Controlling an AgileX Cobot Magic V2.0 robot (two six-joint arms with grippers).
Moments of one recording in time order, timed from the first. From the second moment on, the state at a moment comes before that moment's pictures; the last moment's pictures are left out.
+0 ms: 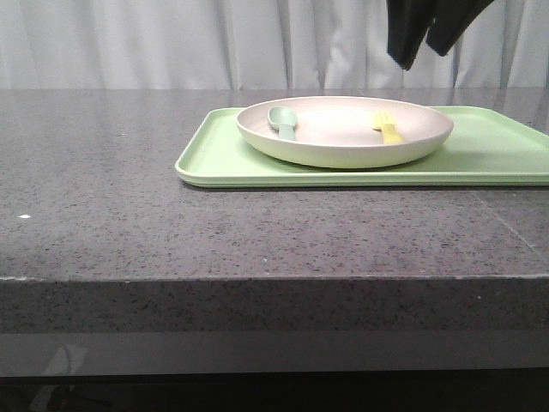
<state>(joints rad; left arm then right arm) -0.52 0.76 -0.84 -0.11 0.68 0.14 0.41 1.67 -1.59 -0.12 1.05 0.20</state>
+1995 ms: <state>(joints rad) -0.52 0.76 -0.84 -0.11 0.68 0.14 0.26 2.14 -2.03 0.11 1.24 0.26</state>
